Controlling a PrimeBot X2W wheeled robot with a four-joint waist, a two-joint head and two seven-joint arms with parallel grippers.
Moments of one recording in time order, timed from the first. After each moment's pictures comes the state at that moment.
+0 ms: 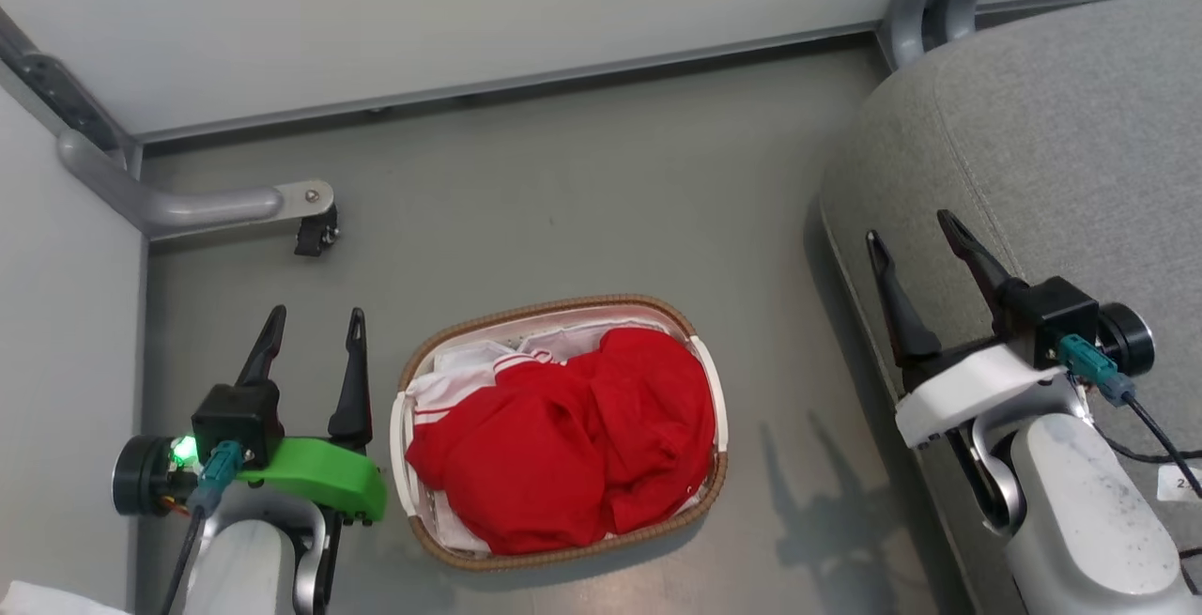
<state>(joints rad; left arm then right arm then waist) -0.22 0.10 -0.08 0.37 -0.11 -0.11 -0.24 -0.33 -0.15 0.11 0.30 0.15 0.13 -0.24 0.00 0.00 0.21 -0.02</state>
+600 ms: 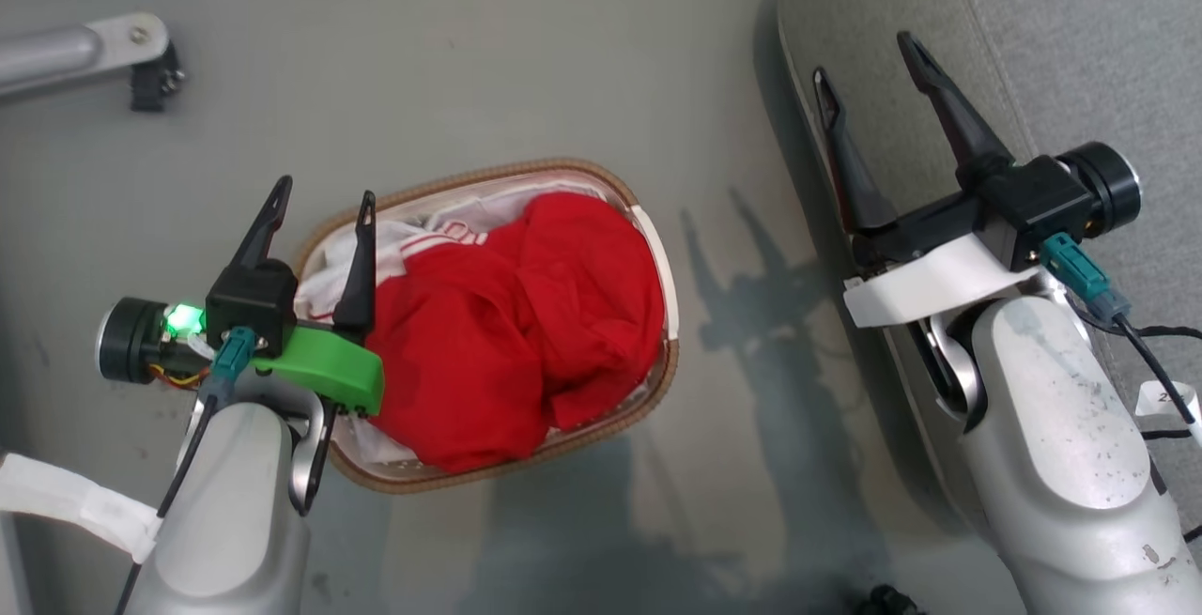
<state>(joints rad) -0.45 0.14 -0.15 0.44 -0.03 -0.13 -0.26 -0.53 -0.09 0.16 0.17 0.05 0.13 -0.26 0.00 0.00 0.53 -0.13</state>
